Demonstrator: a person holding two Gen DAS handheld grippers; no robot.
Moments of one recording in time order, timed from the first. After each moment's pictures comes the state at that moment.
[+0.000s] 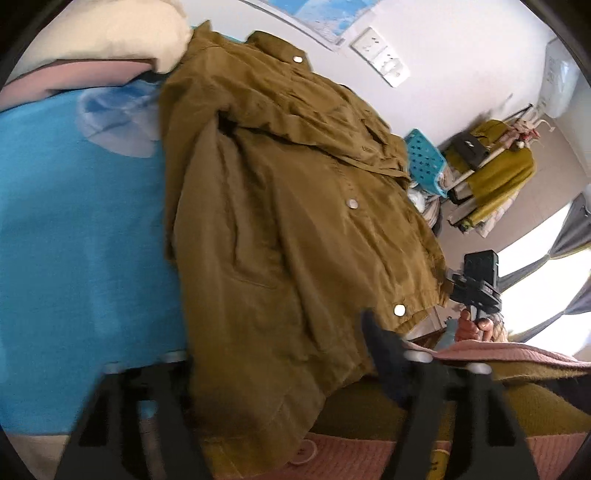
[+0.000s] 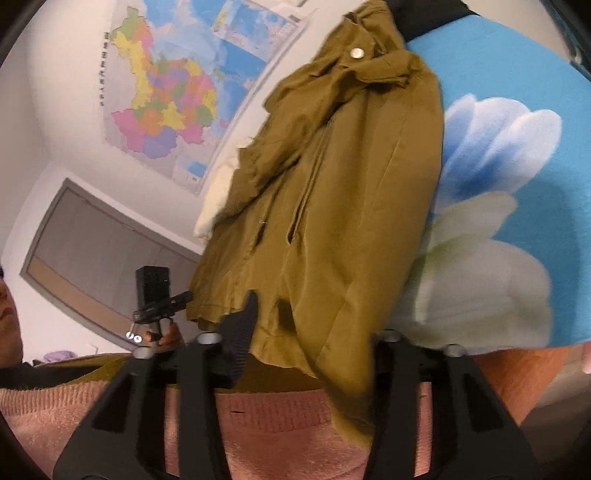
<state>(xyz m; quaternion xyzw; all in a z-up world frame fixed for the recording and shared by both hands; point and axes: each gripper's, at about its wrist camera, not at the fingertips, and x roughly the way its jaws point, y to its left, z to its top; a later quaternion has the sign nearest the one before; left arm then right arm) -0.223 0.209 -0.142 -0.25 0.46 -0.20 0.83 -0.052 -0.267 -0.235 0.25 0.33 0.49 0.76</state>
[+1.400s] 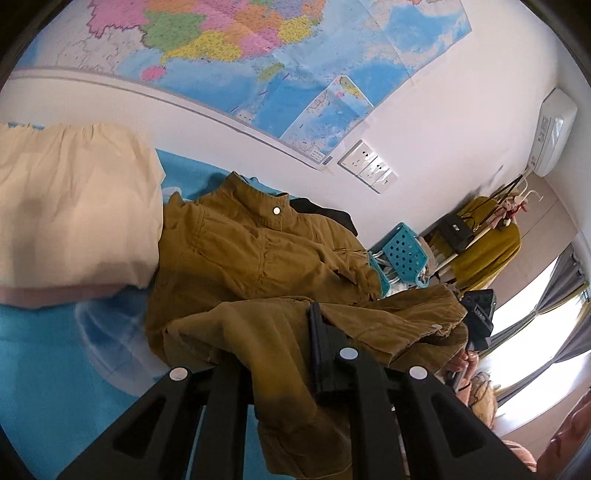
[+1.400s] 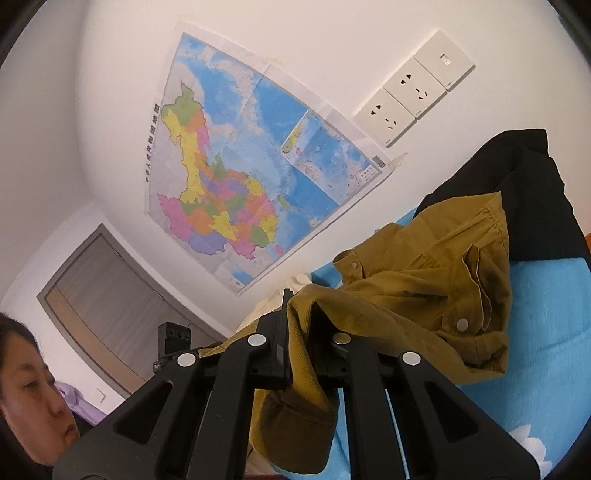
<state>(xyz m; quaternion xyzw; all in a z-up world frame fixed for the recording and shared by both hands) -0.116 0.275 0.010 -0.29 0.36 -0.17 0.87 0.051 -0.255 -0.036 0.28 0.18 0.50 0.80</state>
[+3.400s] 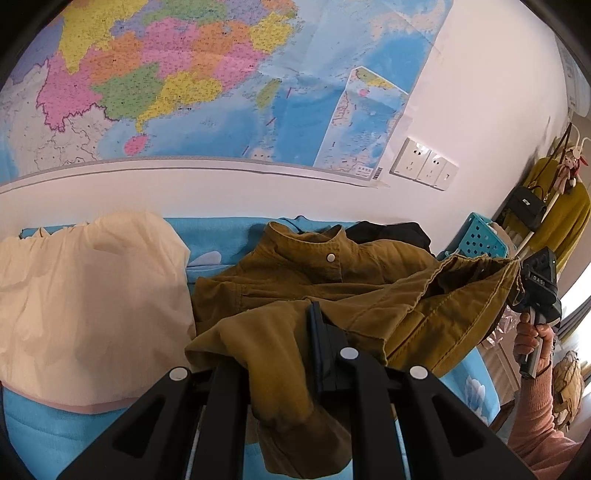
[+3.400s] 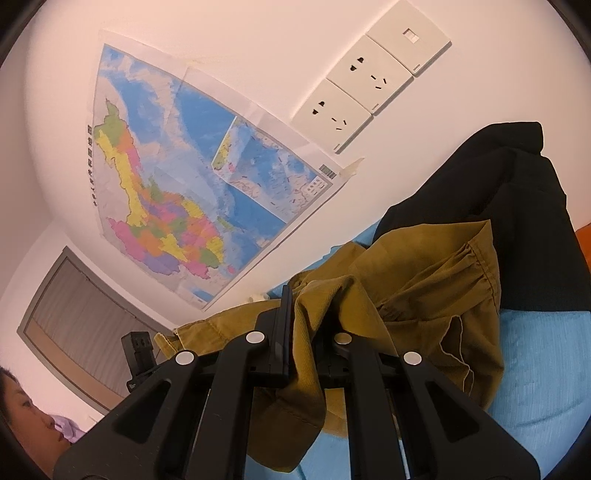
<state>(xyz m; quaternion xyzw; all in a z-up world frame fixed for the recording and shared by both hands) -0.027 0.248 0.028 -0.14 0.37 -0.05 0.92 0.155 -0.235 -0.027 0.30 0.24 0.45 0.80</state>
